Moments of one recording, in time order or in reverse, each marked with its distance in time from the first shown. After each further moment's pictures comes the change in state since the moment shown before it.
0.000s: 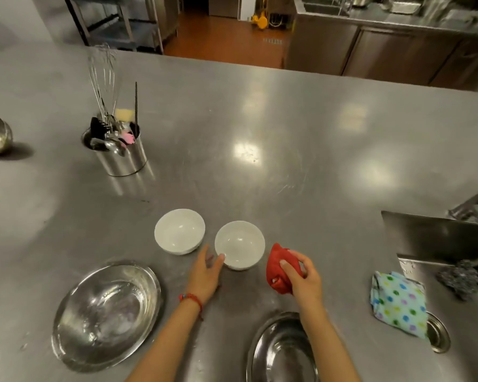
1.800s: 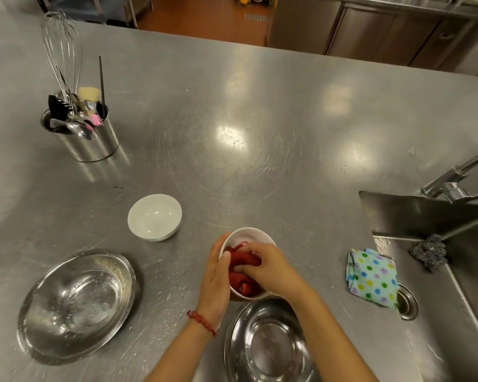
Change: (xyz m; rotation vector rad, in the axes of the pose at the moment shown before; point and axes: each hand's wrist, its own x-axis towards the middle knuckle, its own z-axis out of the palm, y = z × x) left_hand -0.062 0.010 0.056 -0.187 -0.054 0.305; right_hand -0.024 -0.052 0.003 -0.737 -0.534 -0.179
